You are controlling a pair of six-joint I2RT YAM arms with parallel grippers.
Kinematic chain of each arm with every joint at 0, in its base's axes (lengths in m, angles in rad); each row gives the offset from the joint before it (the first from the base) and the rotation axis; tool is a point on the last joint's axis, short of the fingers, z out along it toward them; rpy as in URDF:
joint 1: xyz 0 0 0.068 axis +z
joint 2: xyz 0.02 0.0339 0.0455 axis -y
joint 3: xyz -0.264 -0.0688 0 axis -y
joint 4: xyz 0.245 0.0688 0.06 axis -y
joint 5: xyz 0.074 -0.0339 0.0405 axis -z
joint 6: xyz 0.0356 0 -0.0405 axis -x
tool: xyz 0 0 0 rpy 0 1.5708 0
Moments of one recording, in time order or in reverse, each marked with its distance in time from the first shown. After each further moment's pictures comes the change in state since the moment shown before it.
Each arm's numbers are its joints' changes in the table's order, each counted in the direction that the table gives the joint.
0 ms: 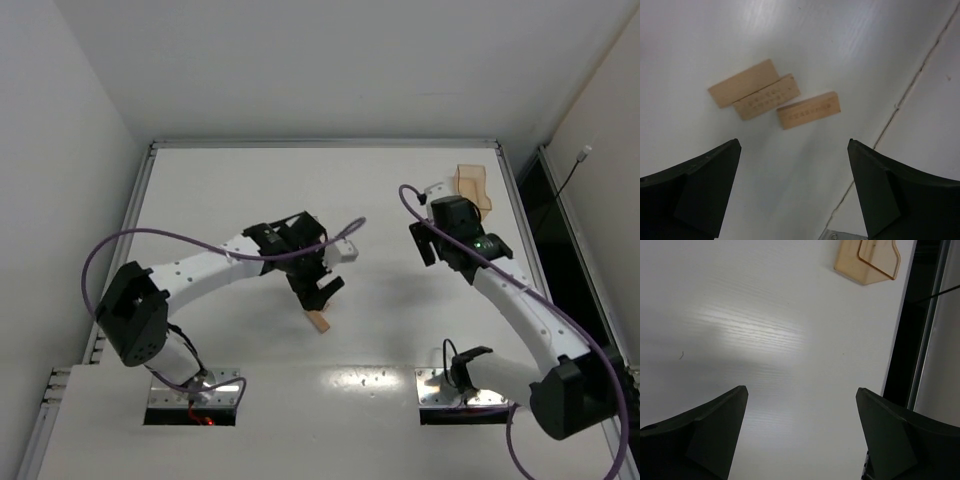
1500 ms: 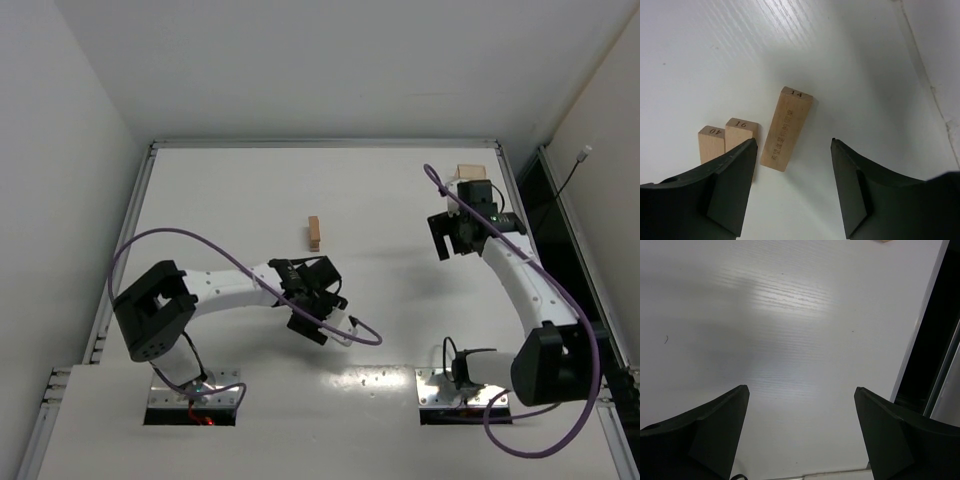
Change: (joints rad) left arm -0.224 -0.065 -0.202 0.103 -0.008 -0.866; right arm -0.263 -0.126 0.114 -0.132 -0.226 0.041
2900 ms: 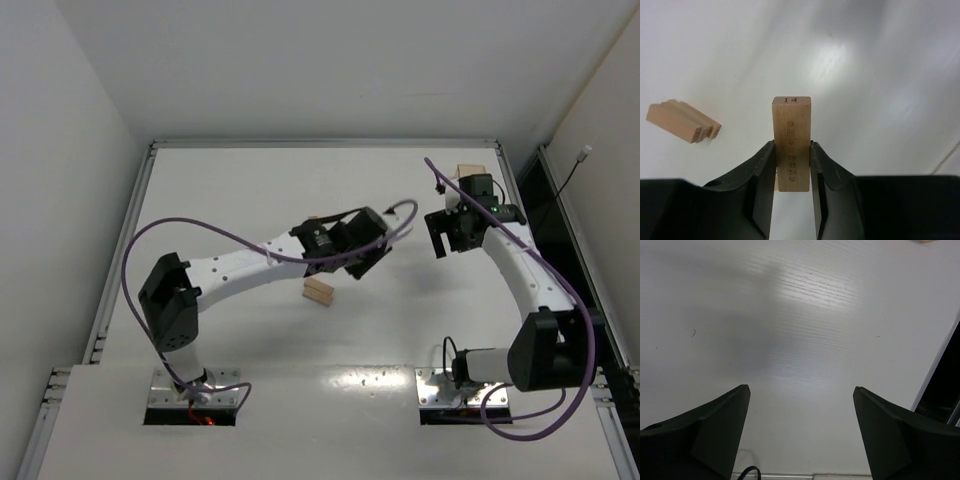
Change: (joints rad) left arm -0.045 -0.129 0.467 0.053 -0.432 0.985; right arm -0.035 -0.072 0.054 -0.043 -0.128 0.005
